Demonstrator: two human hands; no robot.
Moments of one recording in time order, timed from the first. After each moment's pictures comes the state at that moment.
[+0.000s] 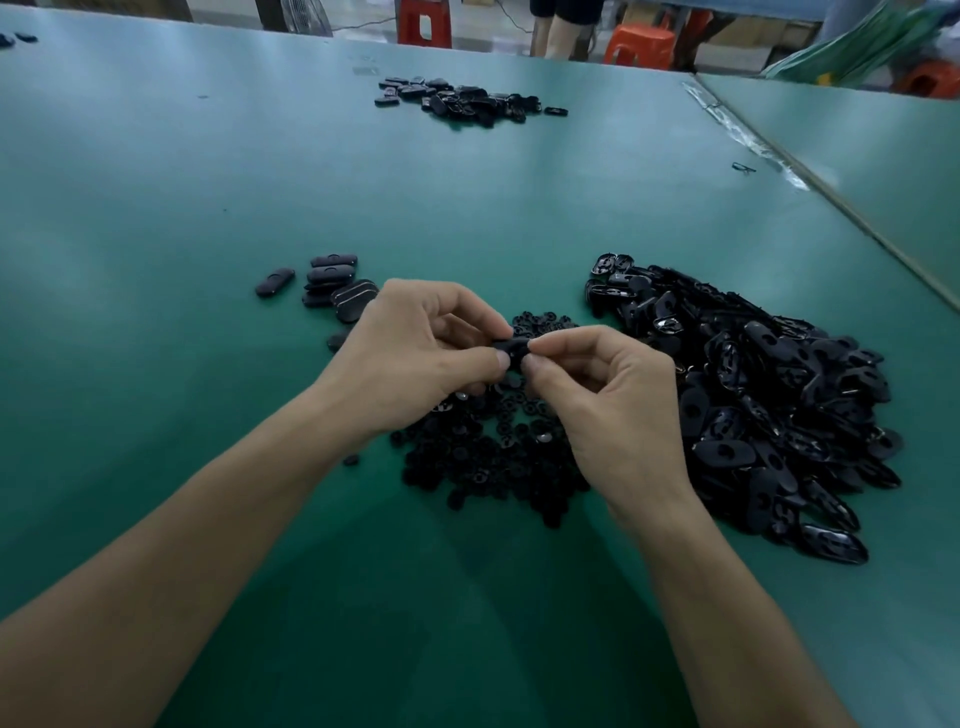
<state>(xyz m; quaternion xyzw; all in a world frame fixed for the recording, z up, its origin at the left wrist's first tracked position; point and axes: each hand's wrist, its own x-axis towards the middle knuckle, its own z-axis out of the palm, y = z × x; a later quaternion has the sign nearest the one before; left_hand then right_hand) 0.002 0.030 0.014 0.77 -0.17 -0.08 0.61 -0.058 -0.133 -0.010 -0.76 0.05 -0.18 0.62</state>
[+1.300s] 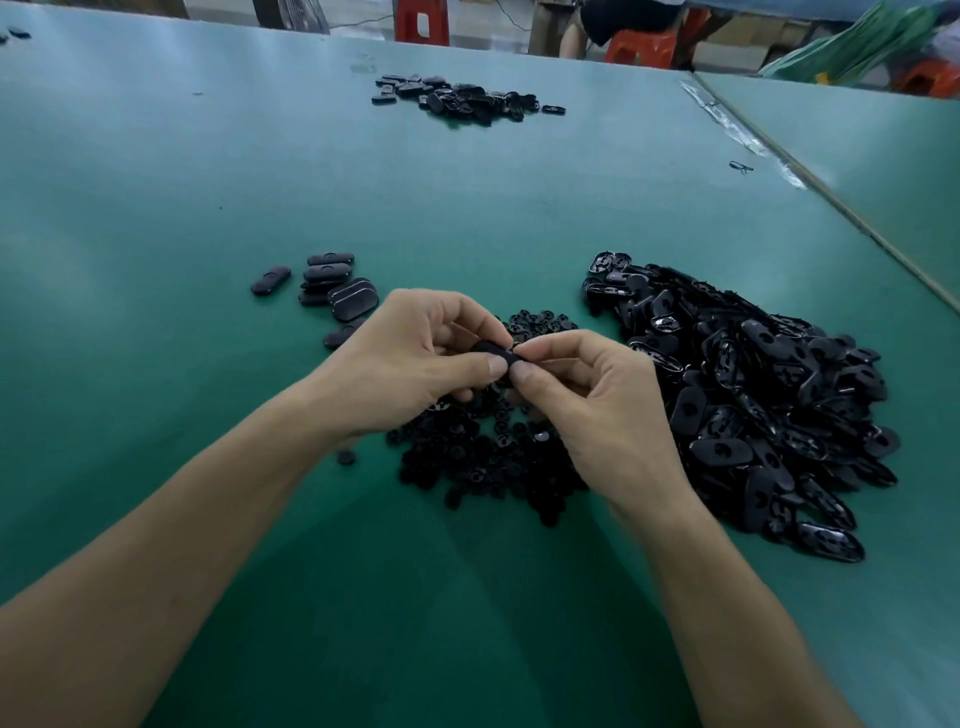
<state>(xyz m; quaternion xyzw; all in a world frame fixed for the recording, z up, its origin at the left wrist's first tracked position) 0.008 0.033 0.010 0.75 -0.21 -0.15 0.60 -0.058 -0.135 -0.010 -0.76 0.03 -0.10 0.64</state>
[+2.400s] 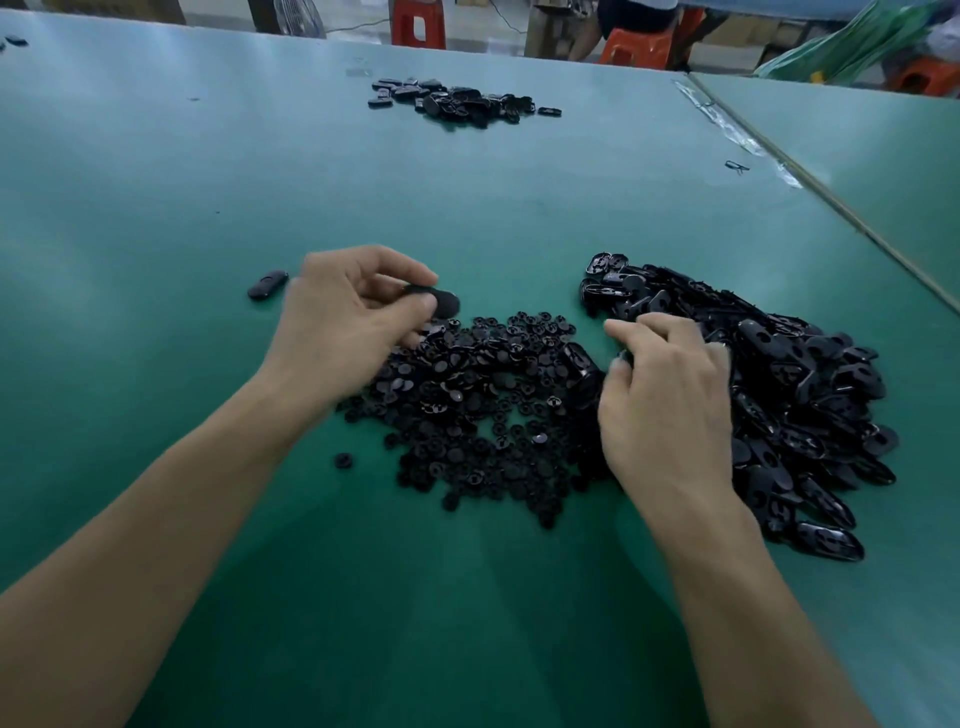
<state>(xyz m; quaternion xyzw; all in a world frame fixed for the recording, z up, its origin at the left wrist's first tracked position) 0.030 0.056 0.006 0.79 -0.10 0.04 0.60 -0.059 -0.157 0.000 -0.95 0.16 -0.20 0.17</state>
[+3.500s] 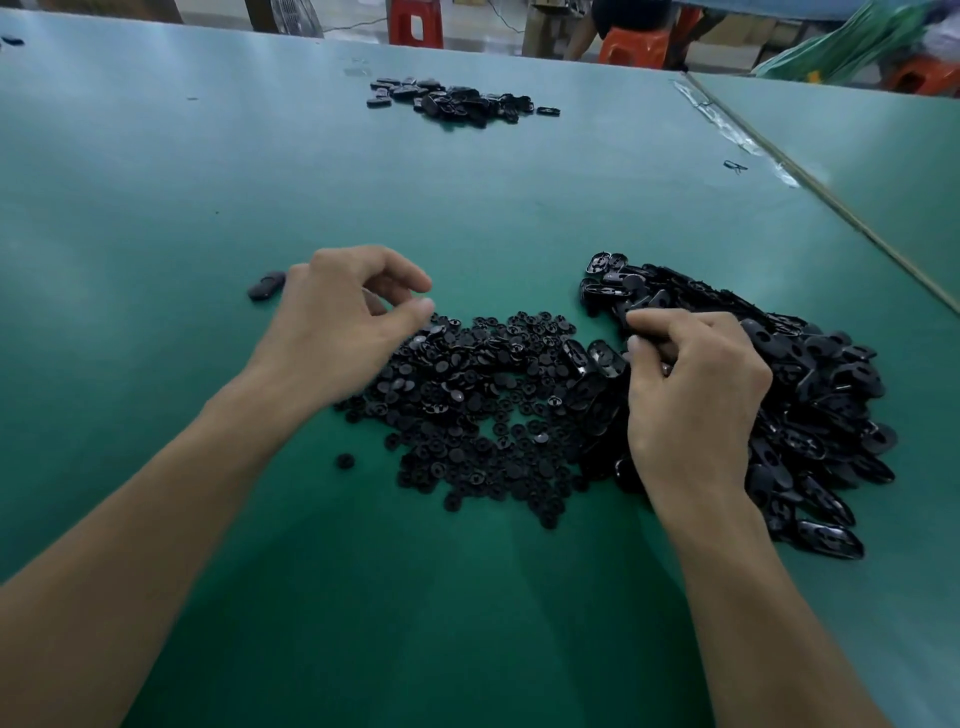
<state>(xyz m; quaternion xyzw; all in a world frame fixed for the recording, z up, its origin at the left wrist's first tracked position) 0.029 0.060 0.013 0.88 -0.14 0.10 0.45 -0.057 -0.168 -0.003 -0.88 0.14 -0.35 0.27</state>
